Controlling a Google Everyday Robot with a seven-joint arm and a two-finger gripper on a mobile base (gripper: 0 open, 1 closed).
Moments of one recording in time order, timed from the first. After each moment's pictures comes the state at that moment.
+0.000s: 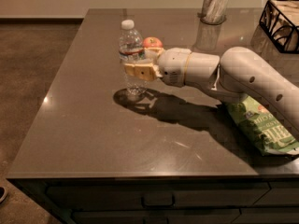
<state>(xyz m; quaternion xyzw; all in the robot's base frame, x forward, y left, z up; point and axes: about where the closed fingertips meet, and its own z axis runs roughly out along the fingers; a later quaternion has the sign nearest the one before) 0.599 0.019 0.928 -0.40 0.62 0.35 0.58</state>
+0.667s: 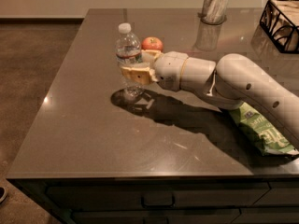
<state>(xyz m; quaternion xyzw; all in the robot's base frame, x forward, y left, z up) 0.595 0.027 0.923 -0.40 0.60 0.33 0.60</state>
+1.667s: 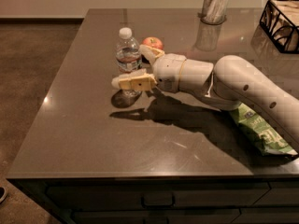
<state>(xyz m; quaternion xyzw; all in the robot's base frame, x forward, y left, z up) 0.594 0.032 0.916 -0.41 0.60 0.34 0.60</state>
